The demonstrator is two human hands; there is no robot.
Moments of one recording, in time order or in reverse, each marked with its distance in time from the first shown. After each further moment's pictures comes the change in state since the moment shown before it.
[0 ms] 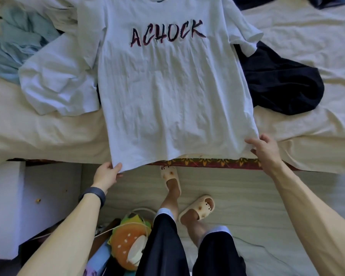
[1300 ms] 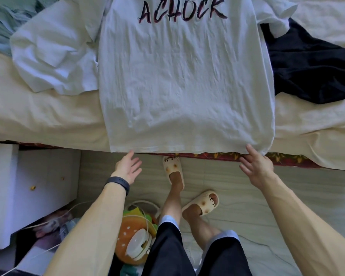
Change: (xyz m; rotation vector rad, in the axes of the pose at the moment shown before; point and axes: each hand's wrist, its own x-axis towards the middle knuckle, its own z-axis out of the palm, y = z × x) left_hand 0.021 -0.021 0.063 -0.714 -0.130 -0.400; right_hand -0.017 0.079 0.061 0.421 0.056 0.389
